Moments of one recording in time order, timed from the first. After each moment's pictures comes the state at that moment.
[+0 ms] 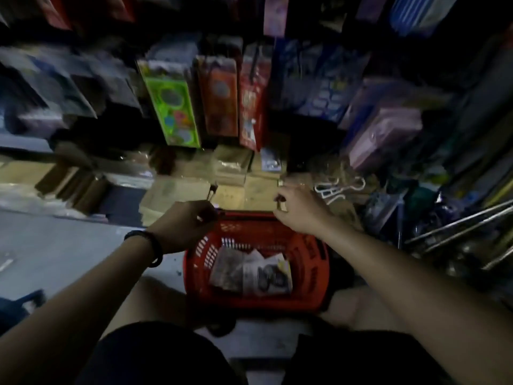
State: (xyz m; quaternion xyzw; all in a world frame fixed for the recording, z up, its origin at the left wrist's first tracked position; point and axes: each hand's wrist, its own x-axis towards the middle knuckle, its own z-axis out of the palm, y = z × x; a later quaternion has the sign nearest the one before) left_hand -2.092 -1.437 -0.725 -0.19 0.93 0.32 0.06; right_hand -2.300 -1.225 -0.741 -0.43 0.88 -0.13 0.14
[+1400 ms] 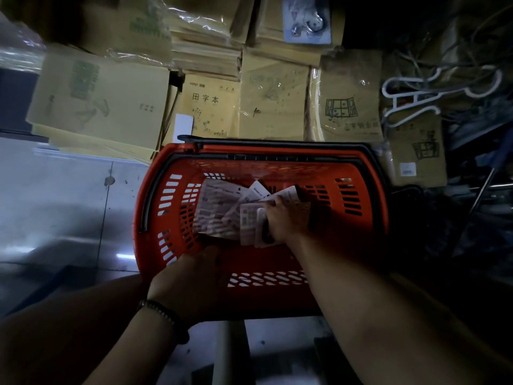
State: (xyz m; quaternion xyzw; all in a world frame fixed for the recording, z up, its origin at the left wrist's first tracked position) left_hand -2.137 -1.413 -0.967 -0.25 0.83 0.29 0.41; right_hand -2.309 -1.270 -1.171 -0.34 0.86 0.12 0.37
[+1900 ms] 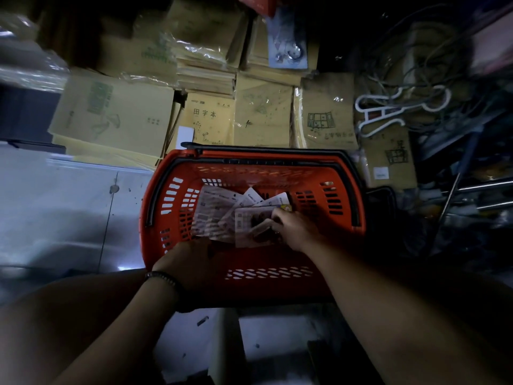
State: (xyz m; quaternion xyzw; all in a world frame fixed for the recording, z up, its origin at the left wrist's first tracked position) left_hand -2.120 -1.419 -1.007 -0.29 0.84 0.27 0.38; right_hand -2.322 -1.212 -1.122 -0.30 0.86 -0.10 0.39
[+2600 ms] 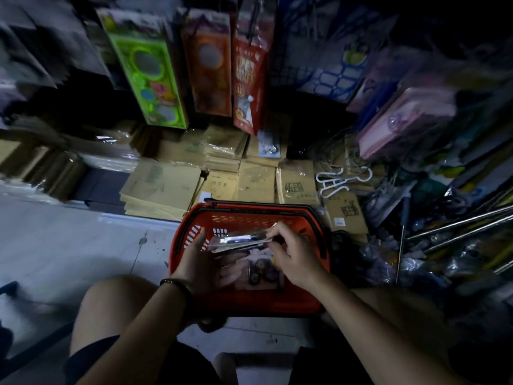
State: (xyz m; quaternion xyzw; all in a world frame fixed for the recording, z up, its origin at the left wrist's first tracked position) left_hand -2.110 -1.384 -0.887 -0.43 0.21 0.87 0.09; right_hand -2.263 -1.186 -0.869 -0.37 0.81 -0.40 0.22
